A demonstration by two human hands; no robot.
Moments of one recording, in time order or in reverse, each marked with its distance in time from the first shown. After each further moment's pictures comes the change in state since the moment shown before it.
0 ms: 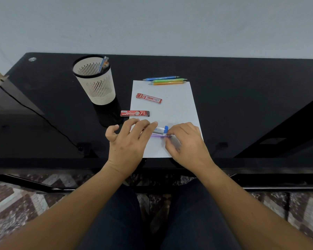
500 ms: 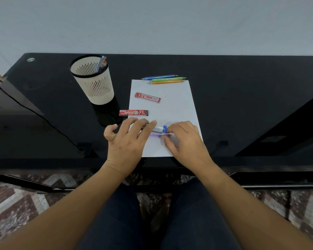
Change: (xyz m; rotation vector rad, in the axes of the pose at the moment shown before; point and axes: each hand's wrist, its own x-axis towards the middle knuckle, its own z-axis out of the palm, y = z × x) left_hand -0.002 0.000 0.002 0.017 -0.016 0.007; right_hand 0.000 0.000 0.001 0.014 -0.004 0.018
